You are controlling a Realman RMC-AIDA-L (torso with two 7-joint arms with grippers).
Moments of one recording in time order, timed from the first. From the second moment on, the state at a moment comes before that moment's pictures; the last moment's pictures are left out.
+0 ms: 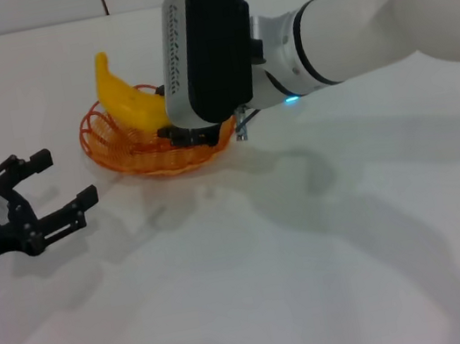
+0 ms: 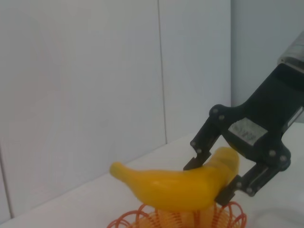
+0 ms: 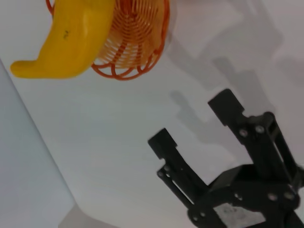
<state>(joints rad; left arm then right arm) -0.31 -2.03 0.83 0.59 1.64 1.43 -0.95 0.73 2.05 -1.95 -1.16 -2.37 -0.74 2.21</state>
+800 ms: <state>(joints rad) -0.33 -2.03 0.82 0.57 1.64 1.43 -0.95 0.75 2.05 -1.98 -1.11 -2.34 -0.68 2.21</state>
